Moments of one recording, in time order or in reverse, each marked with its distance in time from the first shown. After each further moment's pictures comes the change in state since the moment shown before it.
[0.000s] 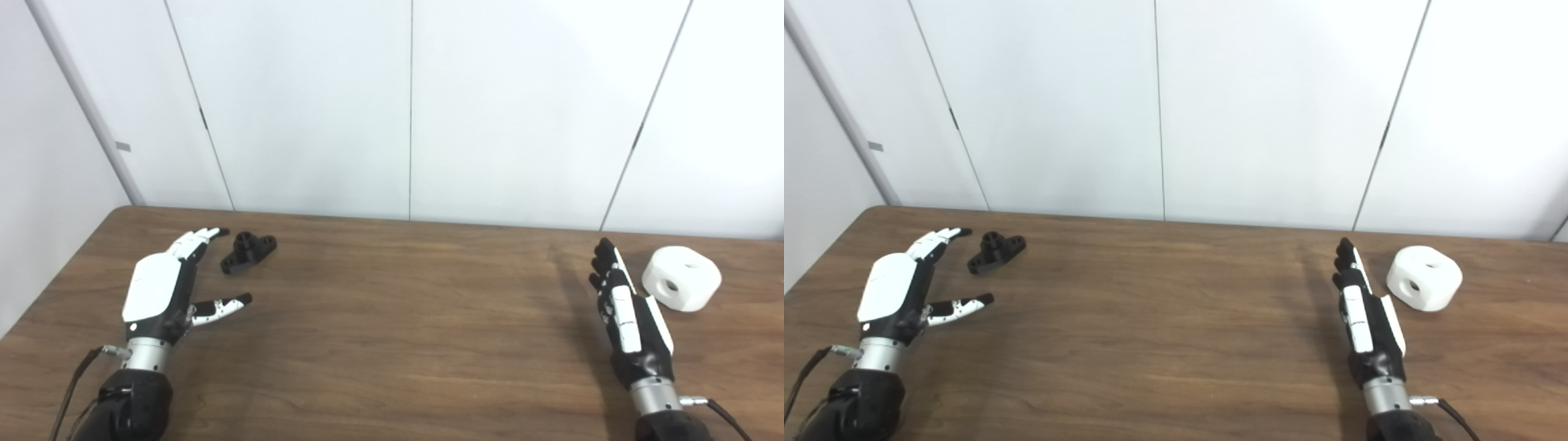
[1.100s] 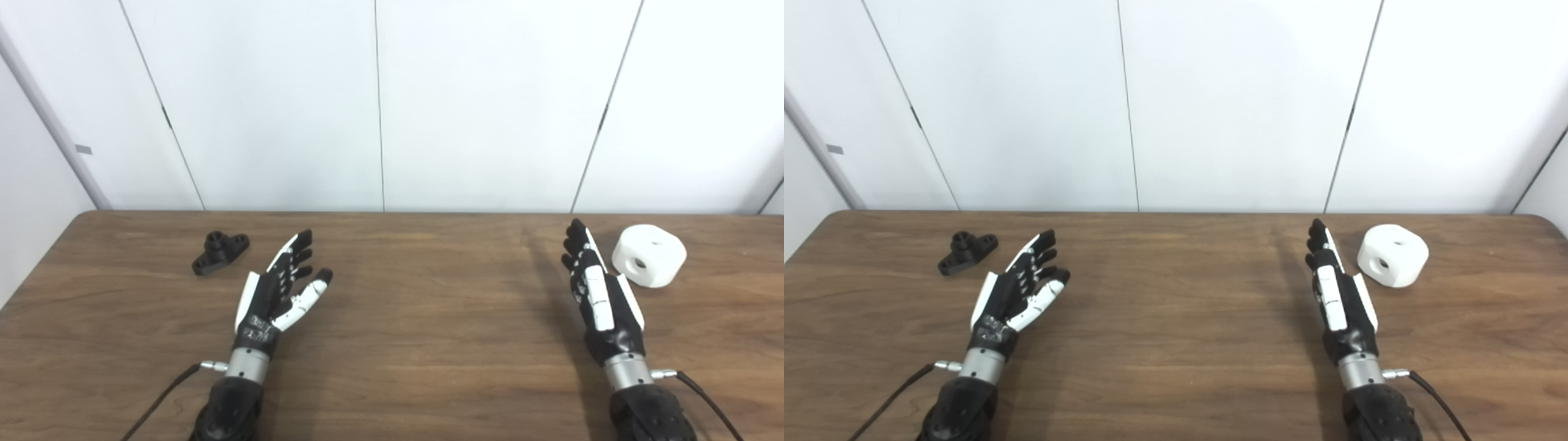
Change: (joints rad) left arm 0.000 -0.341 -0.015 -0.103 -0.542 0.040 -0.357; right arm 0.000 -0.001 -0.003 -0.004 0.015 -0.005 0.000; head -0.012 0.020
